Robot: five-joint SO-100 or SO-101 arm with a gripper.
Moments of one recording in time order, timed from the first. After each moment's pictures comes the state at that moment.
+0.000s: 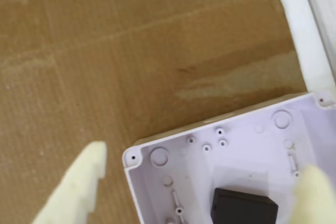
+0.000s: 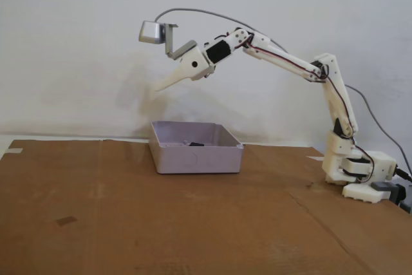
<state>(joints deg) 13.6 58.4 41.3 52.8 12.5</state>
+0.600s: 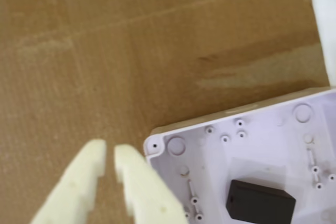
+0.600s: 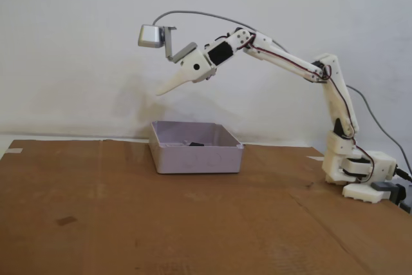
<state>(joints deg) 10.8 58.4 41.3 54.7 12.5</state>
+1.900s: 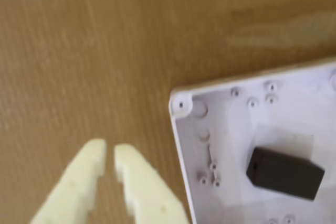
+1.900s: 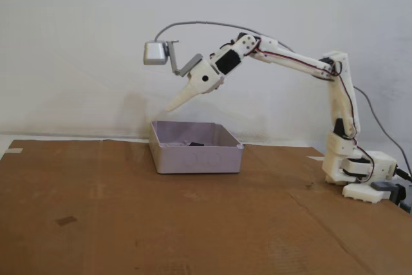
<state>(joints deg) 7.9 66.7 56.6 54.7 12.5</state>
